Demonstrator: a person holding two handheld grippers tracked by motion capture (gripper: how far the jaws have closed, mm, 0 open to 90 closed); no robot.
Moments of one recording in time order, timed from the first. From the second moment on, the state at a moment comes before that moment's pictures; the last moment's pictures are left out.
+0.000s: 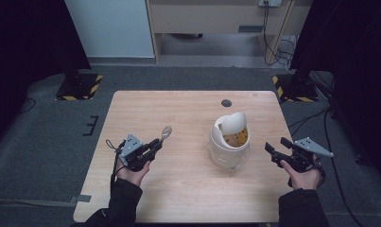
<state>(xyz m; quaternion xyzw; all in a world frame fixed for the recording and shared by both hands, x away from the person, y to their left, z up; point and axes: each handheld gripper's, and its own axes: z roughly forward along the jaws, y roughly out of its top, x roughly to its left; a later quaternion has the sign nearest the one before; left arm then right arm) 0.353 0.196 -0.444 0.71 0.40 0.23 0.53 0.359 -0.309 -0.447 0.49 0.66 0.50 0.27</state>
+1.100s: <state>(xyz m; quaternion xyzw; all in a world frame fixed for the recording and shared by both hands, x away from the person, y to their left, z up) 0.319 0.158 -0.399 0.70 0.28 0.23 0.61 0.348 -0.246 -0.351 0.39 0.63 0.62 0.26</state>
